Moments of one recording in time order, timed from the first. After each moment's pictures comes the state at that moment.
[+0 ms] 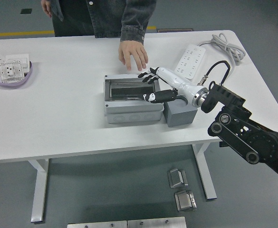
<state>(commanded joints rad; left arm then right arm) 0.05 0.11 -1.43 -0.18 1.33 0.00 0.24 0.56 -0.30 0.90 1.31 -1.68 0.05 -0.02</state>
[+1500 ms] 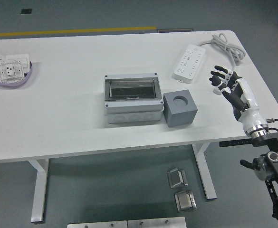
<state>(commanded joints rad) 0.05 0.12 -1.43 -0.18 1.32 0.01 0.24 0.07 -0.21 1.43 1.42 -1.20 -0.03 0.21</state>
